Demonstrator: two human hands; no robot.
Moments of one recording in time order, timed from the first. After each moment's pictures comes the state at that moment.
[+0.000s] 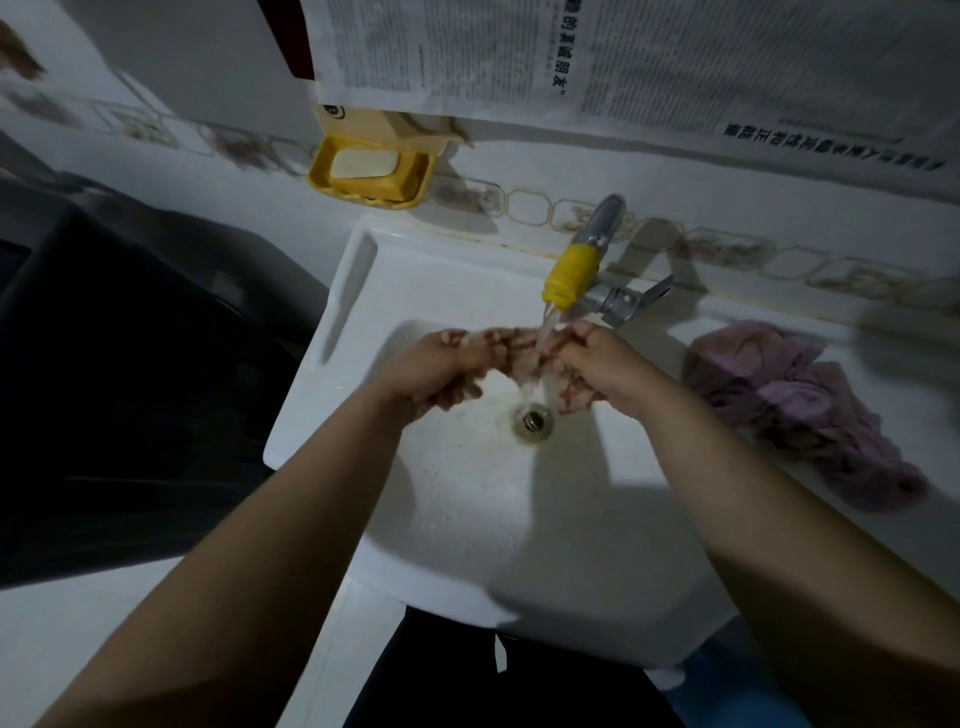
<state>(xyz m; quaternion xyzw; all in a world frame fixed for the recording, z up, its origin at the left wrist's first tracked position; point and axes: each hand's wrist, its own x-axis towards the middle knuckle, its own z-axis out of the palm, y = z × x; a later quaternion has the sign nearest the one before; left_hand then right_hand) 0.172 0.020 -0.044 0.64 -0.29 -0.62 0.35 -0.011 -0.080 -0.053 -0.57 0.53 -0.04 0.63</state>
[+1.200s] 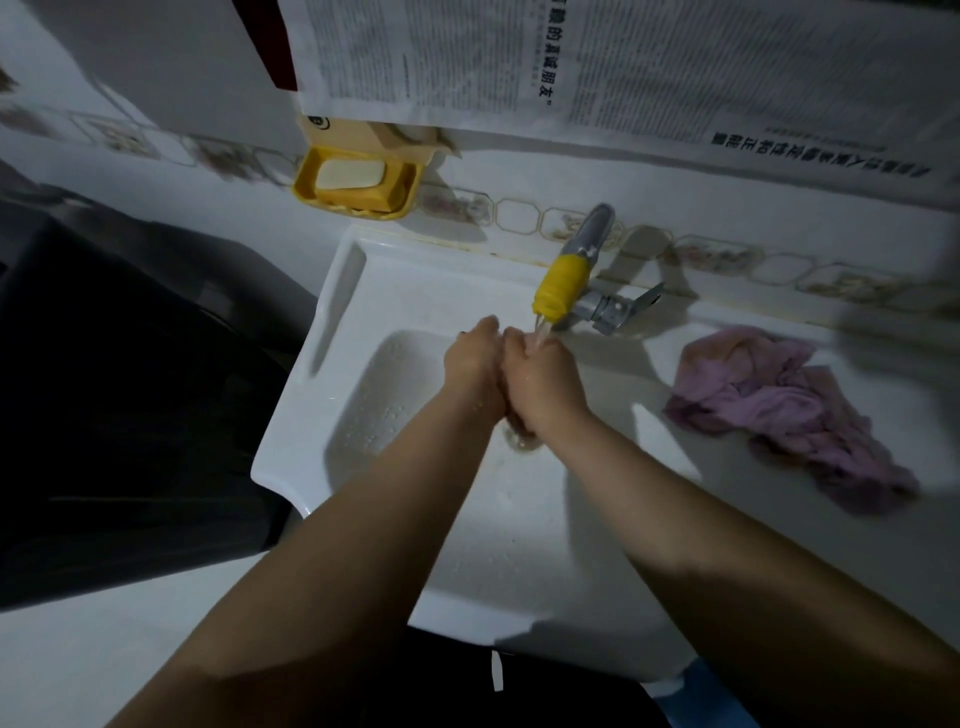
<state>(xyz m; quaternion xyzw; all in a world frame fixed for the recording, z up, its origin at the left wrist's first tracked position) 0.107 -0.026 -0.049 0.66 0.01 -0.55 0.50 0.037 -0.035 -0.036 -0.66 0.60 -0.15 0.43</state>
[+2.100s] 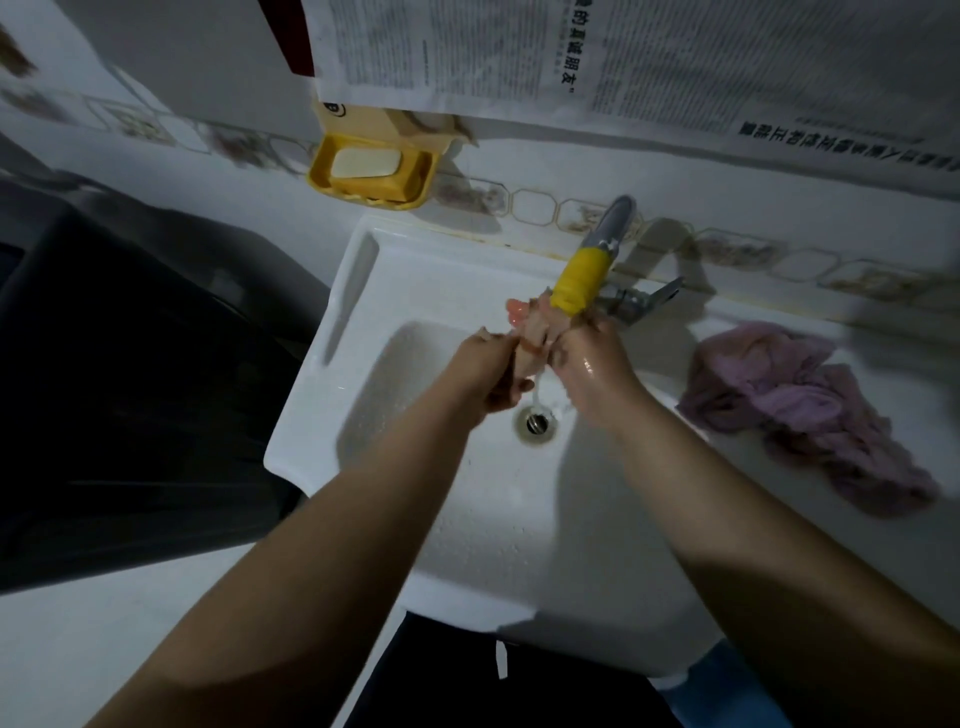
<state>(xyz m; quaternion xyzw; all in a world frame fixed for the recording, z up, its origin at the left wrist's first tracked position) 0.124 -0.007 -0.038 0.70 -0.10 -0.60 0.37 0.022 -0.052 -0.024 -0.40 0.48 -0.28 0.73</state>
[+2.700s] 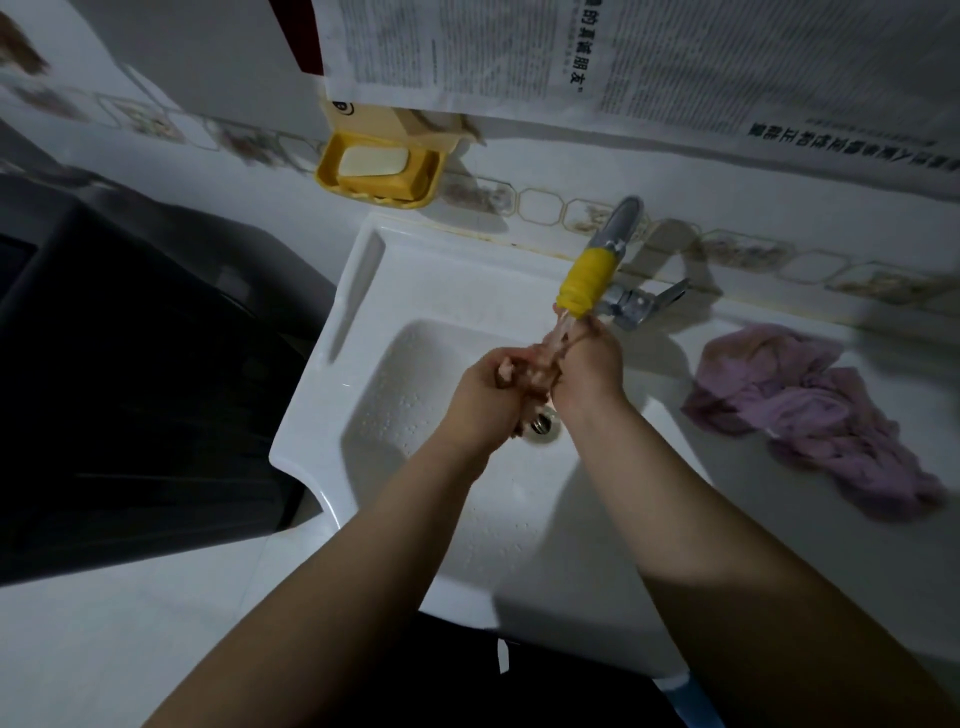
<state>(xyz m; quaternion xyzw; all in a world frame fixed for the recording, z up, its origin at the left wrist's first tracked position) 0.106 0.035 -0.038 0.67 -0.20 -0.54 0.46 0.037 -0.052 -0.051 -0.23 0.59 -0.36 0.68</state>
